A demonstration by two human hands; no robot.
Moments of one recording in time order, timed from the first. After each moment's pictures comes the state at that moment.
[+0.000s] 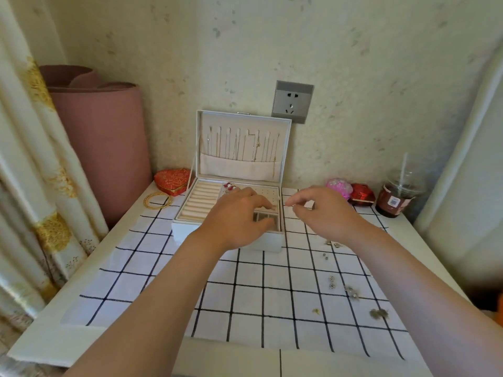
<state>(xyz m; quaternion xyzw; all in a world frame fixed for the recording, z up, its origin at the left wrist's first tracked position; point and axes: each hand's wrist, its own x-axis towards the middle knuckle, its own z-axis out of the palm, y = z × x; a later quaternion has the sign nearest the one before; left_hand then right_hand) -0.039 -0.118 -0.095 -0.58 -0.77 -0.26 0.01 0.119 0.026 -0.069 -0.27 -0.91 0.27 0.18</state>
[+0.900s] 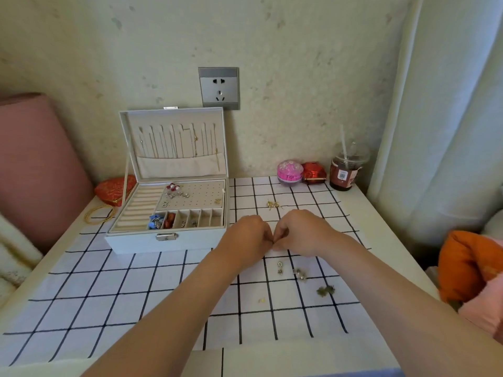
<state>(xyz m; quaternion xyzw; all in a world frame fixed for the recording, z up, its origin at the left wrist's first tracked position) 0.065 -0.034 -0.134 -0.60 -0.77 -0.16 -0.09 0.190 0.062 -0.116 -0.33 -0.92 0.23 0.00</state>
